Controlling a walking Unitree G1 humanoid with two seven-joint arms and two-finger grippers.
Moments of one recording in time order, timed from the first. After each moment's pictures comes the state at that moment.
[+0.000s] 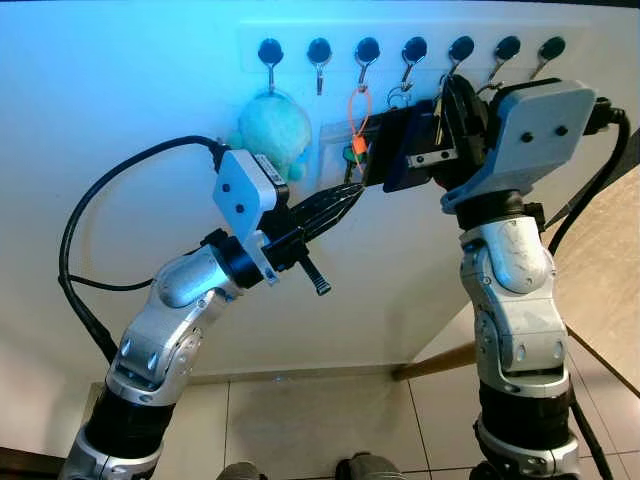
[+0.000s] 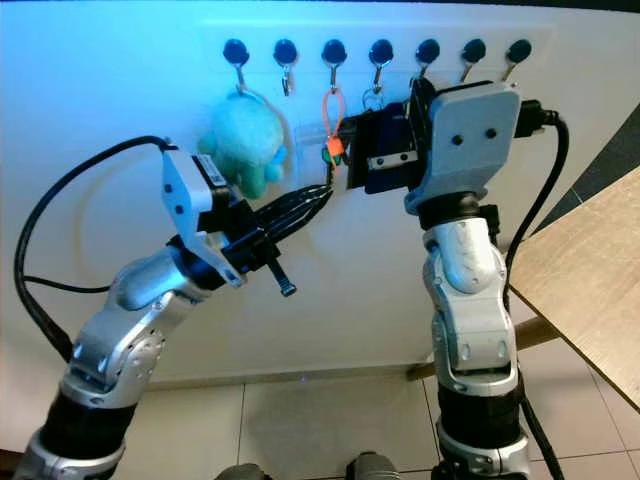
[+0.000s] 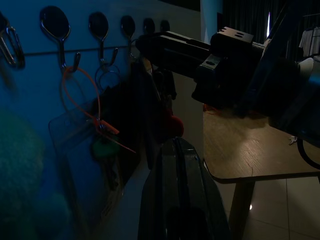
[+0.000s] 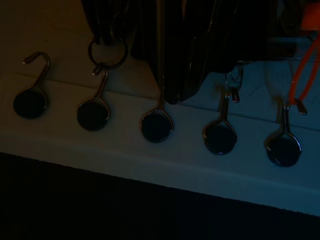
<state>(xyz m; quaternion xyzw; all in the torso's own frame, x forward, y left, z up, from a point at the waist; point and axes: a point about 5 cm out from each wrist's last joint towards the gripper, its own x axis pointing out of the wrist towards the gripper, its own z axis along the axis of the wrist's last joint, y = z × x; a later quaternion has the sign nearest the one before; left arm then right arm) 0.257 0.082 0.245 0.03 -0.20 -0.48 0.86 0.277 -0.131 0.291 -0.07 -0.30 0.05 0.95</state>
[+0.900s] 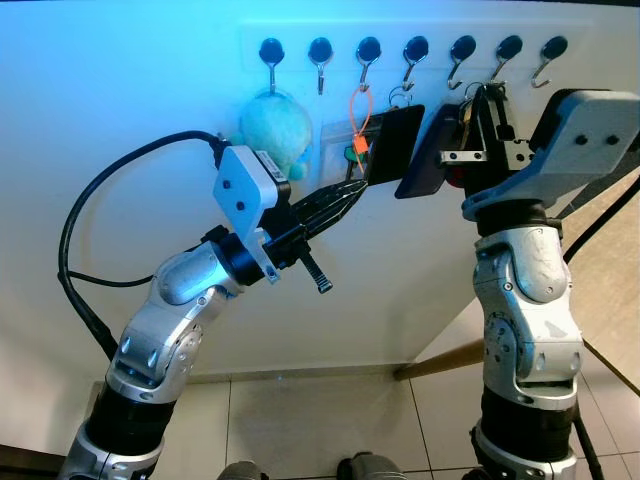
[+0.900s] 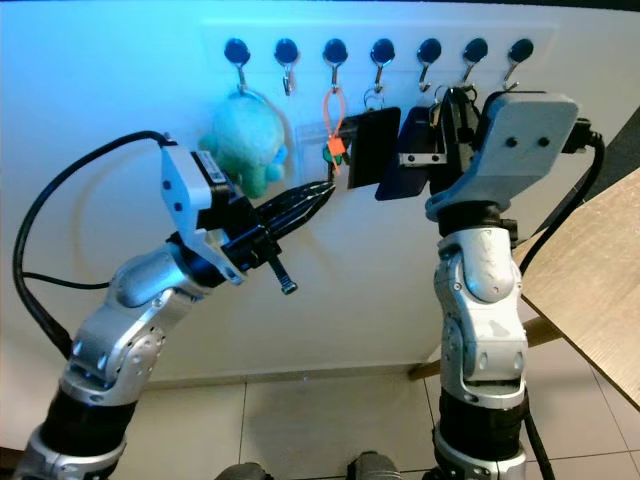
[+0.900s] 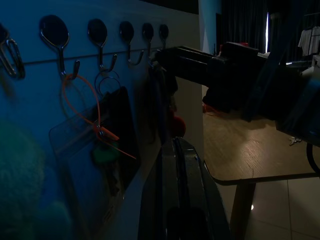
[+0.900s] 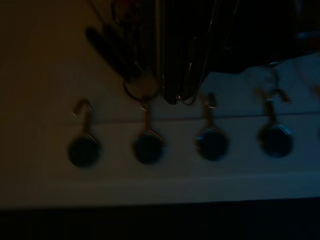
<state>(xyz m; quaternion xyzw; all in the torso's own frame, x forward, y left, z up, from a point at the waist) 0.257 0.081 0.248 0.03 -0.21 -0.48 0.85 0.274 -0.152 0.282 0.06 -0.27 0.01 0.96</state>
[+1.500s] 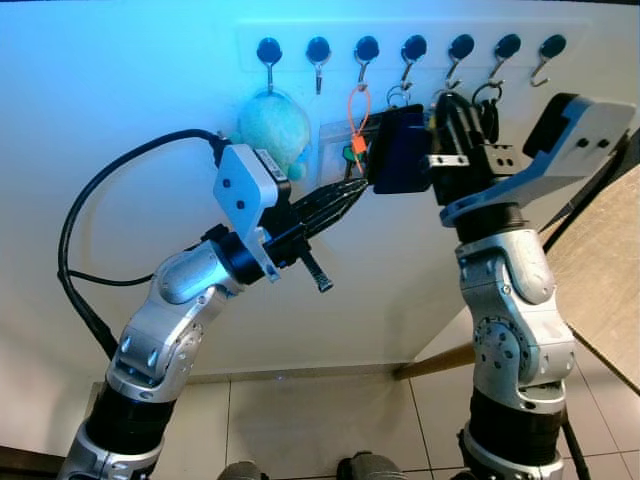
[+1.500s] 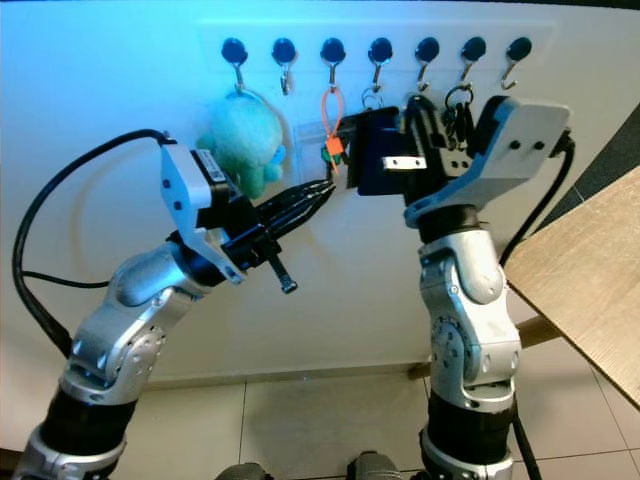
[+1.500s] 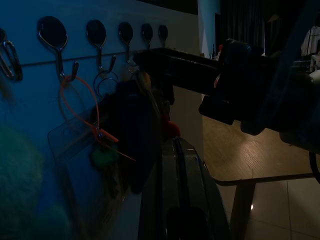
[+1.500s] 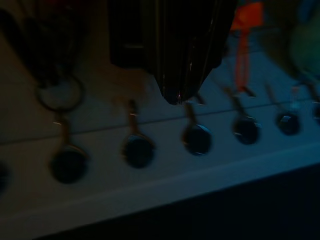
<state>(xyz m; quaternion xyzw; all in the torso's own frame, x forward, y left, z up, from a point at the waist) 0.258 0.080 0.249 0.03 -0.21 -0.48 0.85 0.269 -0.123 0.284 0.13 -0.26 0.14 0.94</state>
